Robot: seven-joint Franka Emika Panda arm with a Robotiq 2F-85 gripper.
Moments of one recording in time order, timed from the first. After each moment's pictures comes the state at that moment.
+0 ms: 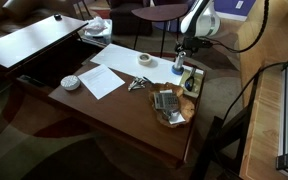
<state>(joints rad) -0.33 1.06 -0.08 -1.80 0.36 2.95 0.17</state>
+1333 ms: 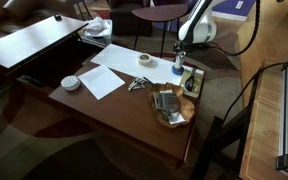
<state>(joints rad) -0.30 1.14 -0.10 -1.74 0.36 3.12 0.18</state>
